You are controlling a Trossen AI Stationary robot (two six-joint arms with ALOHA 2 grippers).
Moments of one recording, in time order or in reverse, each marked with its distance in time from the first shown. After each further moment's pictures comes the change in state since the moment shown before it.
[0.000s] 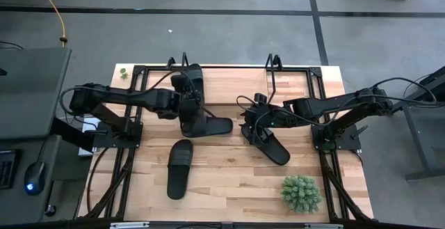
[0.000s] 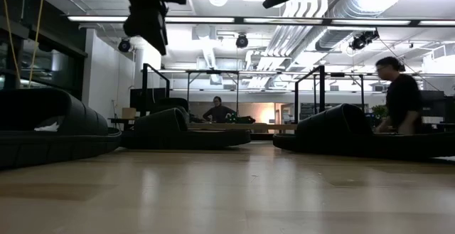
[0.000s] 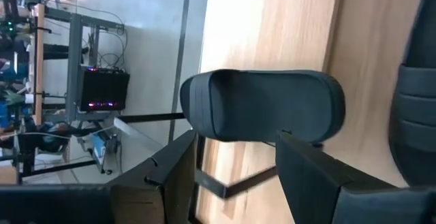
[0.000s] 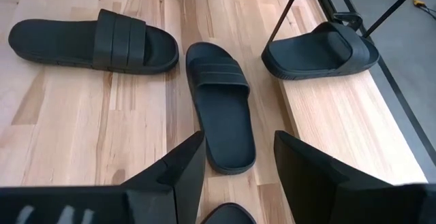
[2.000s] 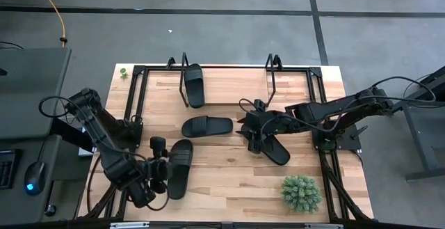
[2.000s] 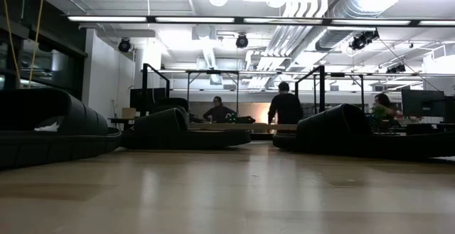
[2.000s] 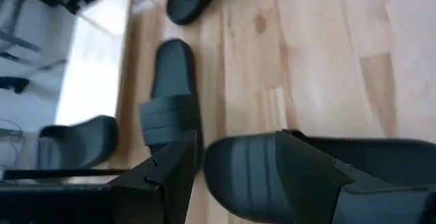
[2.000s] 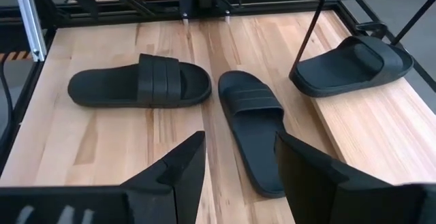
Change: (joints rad) left arm -0.886 0.034 -0.001 -0.135 0.027 -0.730; right arm 0.068 0.001 0.000 0.096 0.000 0.150
